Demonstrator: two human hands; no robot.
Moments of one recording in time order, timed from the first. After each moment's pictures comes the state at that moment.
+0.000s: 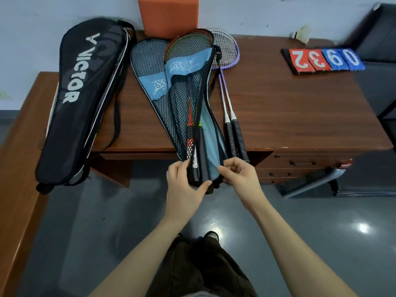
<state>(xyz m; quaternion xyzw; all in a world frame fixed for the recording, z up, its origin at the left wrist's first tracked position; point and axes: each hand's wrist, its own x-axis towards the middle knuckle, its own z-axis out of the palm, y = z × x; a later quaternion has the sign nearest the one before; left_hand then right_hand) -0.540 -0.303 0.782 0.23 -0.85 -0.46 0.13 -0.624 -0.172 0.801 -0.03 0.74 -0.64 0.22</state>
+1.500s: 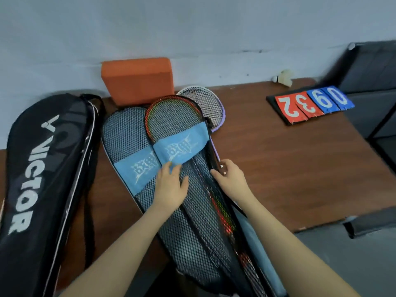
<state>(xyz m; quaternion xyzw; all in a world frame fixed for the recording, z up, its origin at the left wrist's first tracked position) -0.842 -0.457 0.762 0.13 -0.96 -0.26 -0.02 -0.900 -0.282 0.775 -0.03 0.92 -0.37 0.14</state>
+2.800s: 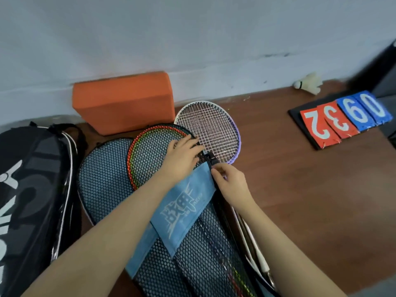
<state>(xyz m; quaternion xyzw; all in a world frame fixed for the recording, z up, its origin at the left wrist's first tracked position) -1.062 -0.517 0.750 -0.11 -0.98 -0.16 -0.04 -1.028 -0.344 0.762 -0.04 0.90 -0.42 0.11</state>
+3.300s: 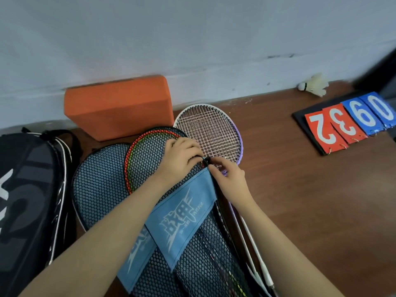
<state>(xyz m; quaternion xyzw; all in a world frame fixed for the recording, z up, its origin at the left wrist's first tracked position) -1.070 -0.528 0.758 -0.14 -0.95 -0.28 0.08 -1.050 -0.358 0.775 -0.01 0.87 -0.47 0.13</state>
